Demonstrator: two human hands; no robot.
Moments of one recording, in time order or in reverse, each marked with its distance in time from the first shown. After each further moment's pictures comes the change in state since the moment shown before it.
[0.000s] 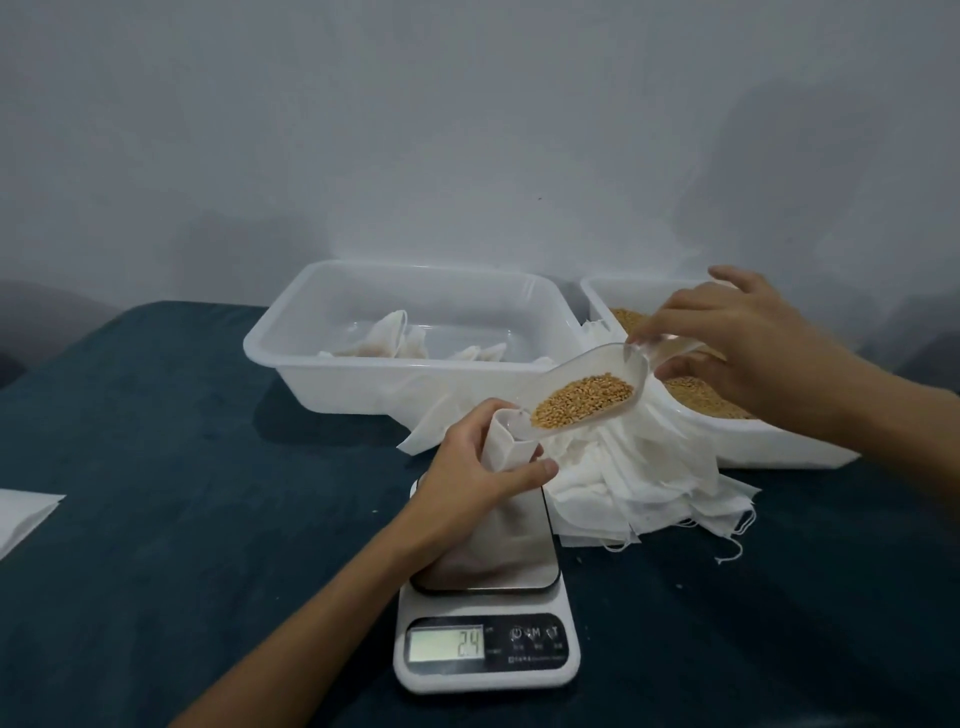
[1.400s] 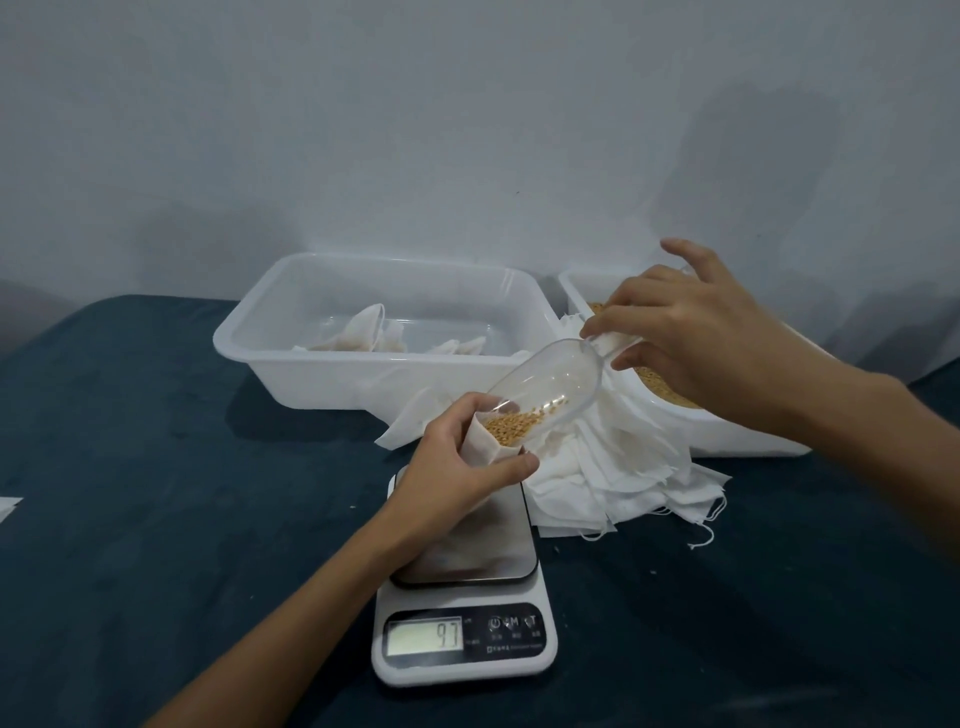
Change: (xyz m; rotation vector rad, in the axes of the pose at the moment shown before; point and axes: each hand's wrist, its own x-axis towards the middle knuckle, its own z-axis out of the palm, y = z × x) left_hand -0.002 0.002 0.004 0.033 0.052 -0.028; right_hand 0.006 -0.017 -0.003 -0.235 0.117 -0.184
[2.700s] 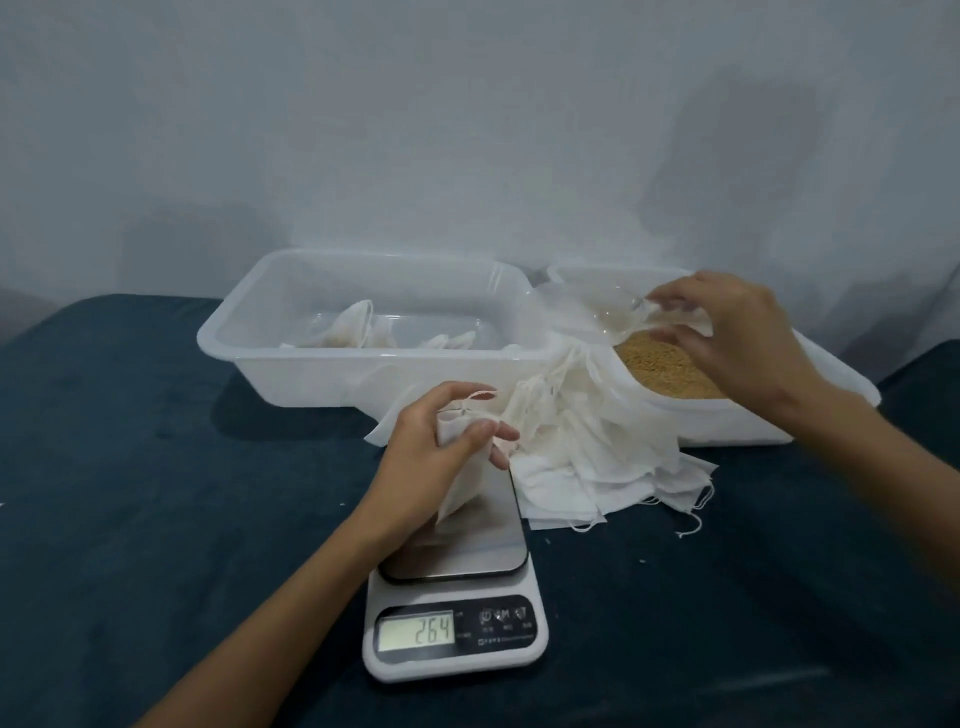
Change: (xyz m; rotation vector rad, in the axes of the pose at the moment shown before) left_hand 0.004 0.001 -0.005 0.035 0.017 0.120; right_hand -0.040 0.050 0.050 0.294 0.134 0.499
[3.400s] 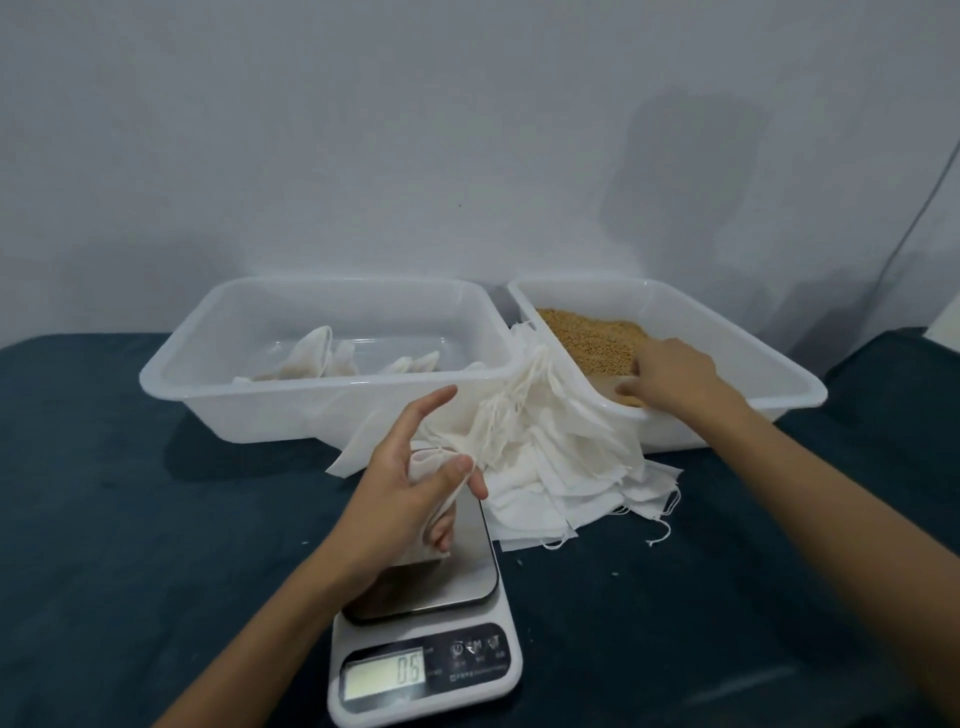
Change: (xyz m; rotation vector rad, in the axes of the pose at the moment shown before) left_hand -0.006 0.003 0.003 -0.150 -0.172 -0.089; right_hand 0.010 0.044 0.058 -0.404 -0.496 0.584
